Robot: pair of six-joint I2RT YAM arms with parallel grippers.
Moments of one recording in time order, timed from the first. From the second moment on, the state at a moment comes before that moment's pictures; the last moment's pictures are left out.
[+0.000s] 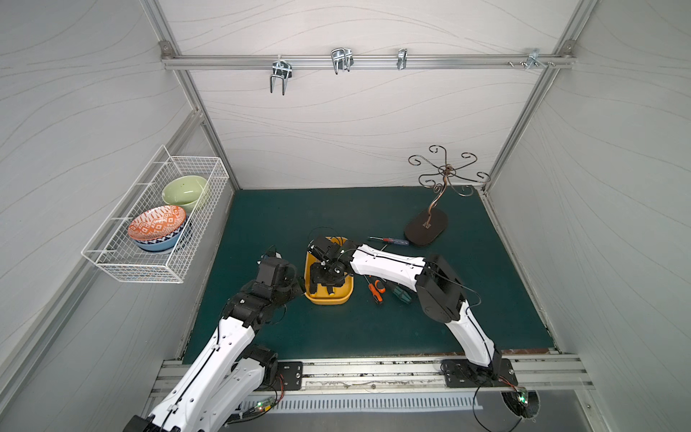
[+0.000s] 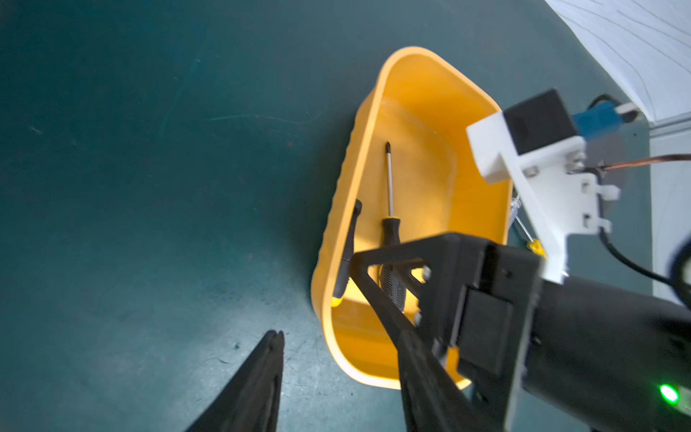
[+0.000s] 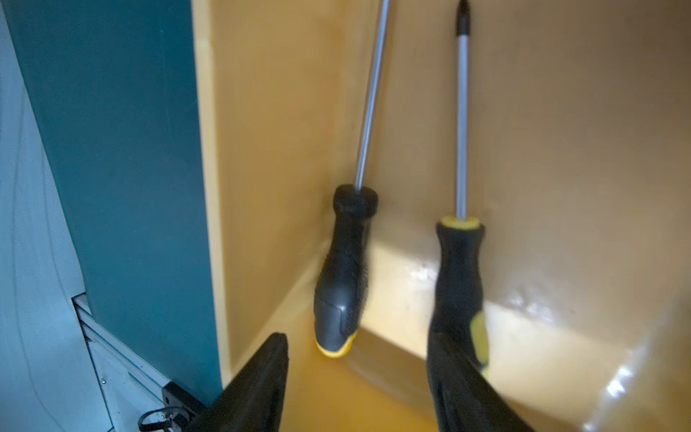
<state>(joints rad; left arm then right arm) -0.31 0.78 0.62 -0.72 0.01 -0.74 1.09 2.20 1.83 -0.73 -0.13 0.89</state>
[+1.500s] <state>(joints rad) -1.08 1.76 1.20 -0.77 -0.22 -1.55 0.54 0.88 0.85 -0.94 0.08 0.84</state>
